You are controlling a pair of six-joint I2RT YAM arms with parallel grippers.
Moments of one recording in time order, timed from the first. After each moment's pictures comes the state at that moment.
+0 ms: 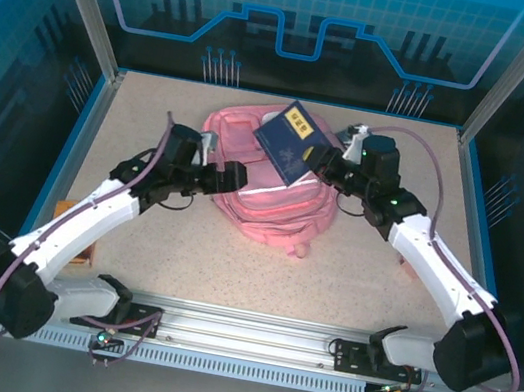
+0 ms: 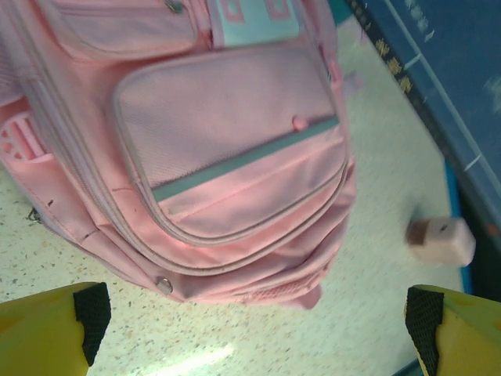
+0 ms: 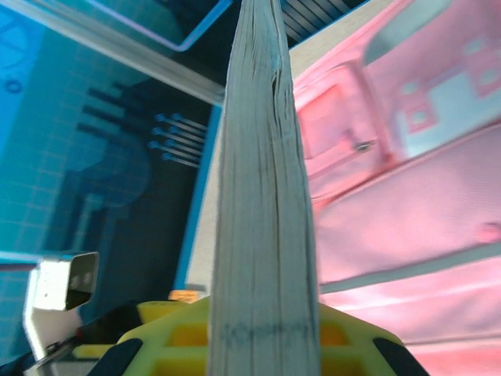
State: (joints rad) left arm -0.43 1.20 1.01 -0.55 0.23 -0.66; right arm 0.42 1.29 1.08 -0.22 -0.35 0.84
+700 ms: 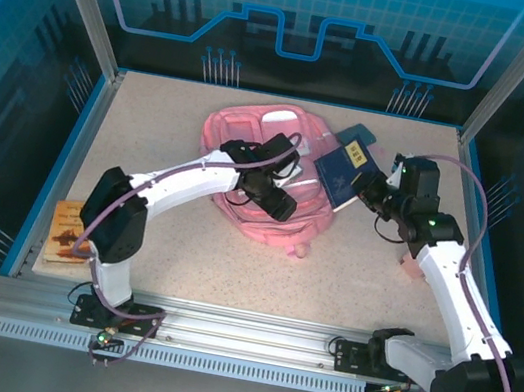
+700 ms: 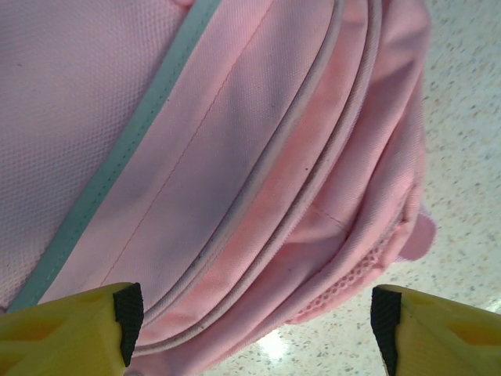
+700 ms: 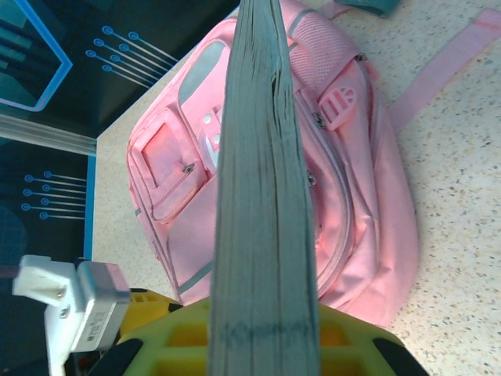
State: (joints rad) left arm -0.71 1.84 1.55 -0.88 0.06 -0.16; right arm 0.18 1.10 0.99 -0.53 -0.27 0.77
